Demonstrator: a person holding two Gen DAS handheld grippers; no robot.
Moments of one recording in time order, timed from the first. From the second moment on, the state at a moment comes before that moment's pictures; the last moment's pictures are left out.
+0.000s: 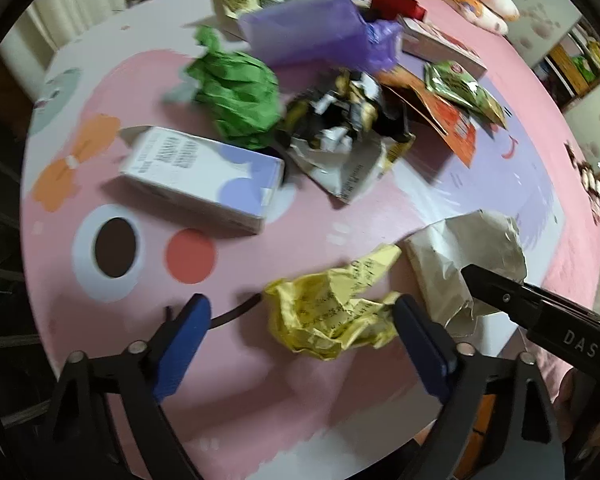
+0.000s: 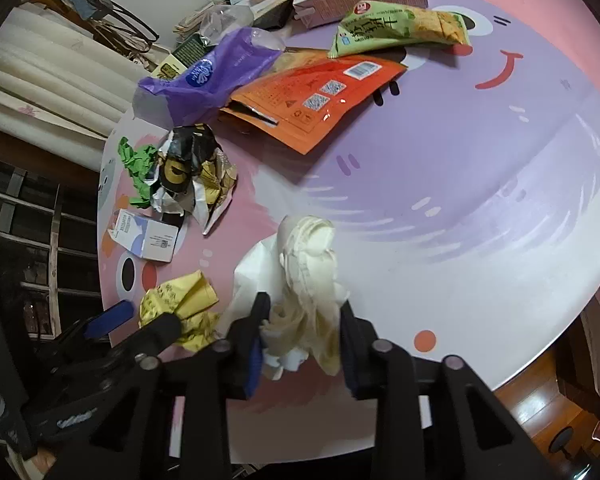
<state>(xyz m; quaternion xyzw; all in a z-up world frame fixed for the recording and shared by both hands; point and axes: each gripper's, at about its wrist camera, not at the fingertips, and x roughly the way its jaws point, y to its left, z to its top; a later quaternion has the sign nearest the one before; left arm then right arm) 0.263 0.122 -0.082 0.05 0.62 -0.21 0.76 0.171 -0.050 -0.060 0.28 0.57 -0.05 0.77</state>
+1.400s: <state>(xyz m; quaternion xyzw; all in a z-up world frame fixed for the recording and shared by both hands) 0.133 0.023 -0.009 0.06 0.54 -0.20 0.82 0.078 -0.118 0.005 0.19 0.56 0.05 0.81</state>
